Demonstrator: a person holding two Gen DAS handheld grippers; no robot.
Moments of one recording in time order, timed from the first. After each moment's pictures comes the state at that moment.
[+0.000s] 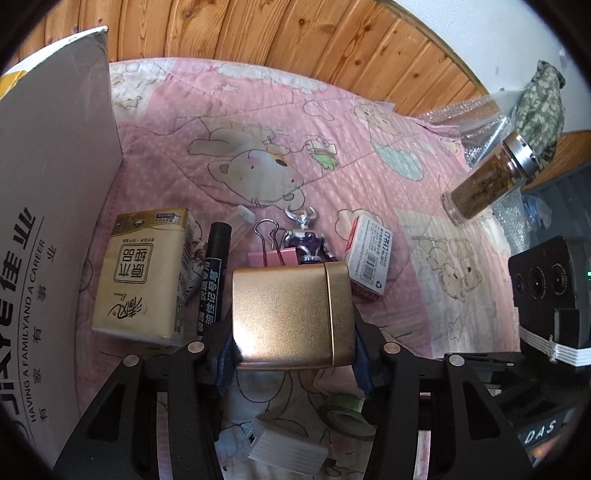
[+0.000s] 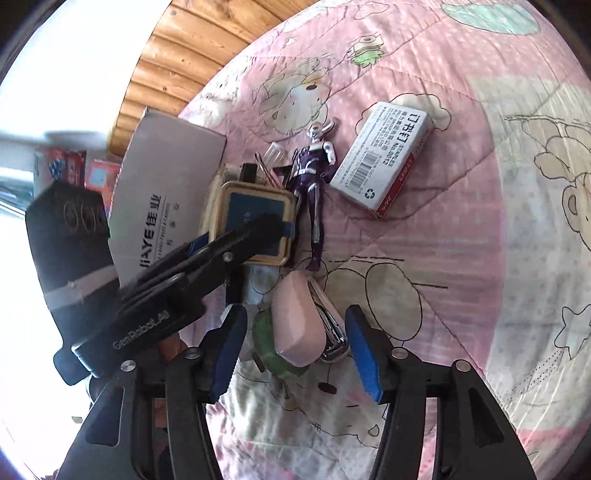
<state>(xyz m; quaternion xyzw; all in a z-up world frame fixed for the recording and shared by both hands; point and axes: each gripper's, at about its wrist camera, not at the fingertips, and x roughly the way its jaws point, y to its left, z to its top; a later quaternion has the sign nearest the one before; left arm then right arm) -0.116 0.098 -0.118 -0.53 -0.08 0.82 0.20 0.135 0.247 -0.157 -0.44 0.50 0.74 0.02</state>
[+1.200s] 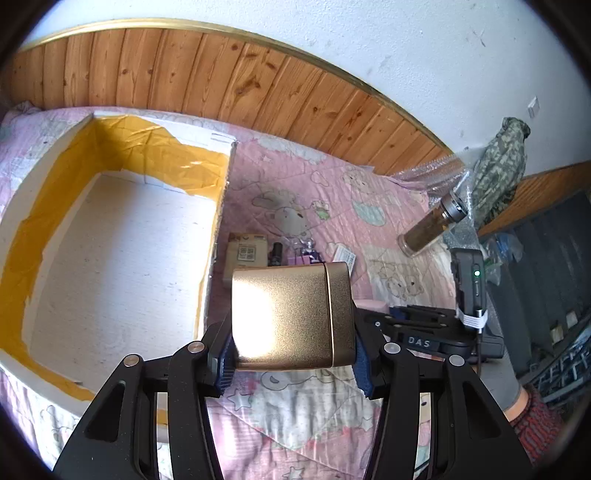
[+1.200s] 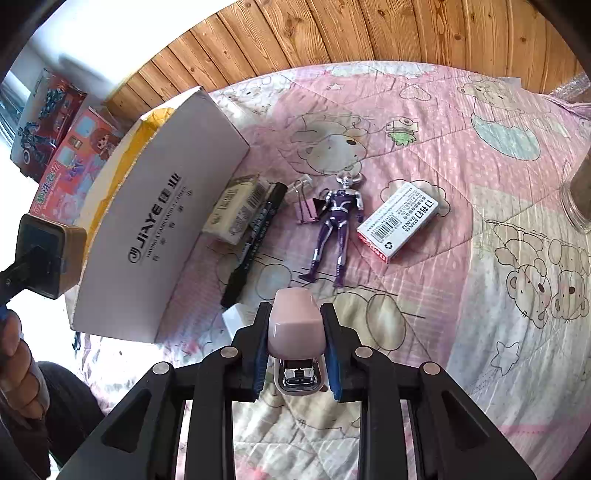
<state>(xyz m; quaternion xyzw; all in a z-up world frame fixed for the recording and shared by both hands) -0.031 -0.016 0.012 -0.47 -0.12 0.85 0.21 0.117 0.201 -0.078 -0.47 0.31 0.82 0.09</state>
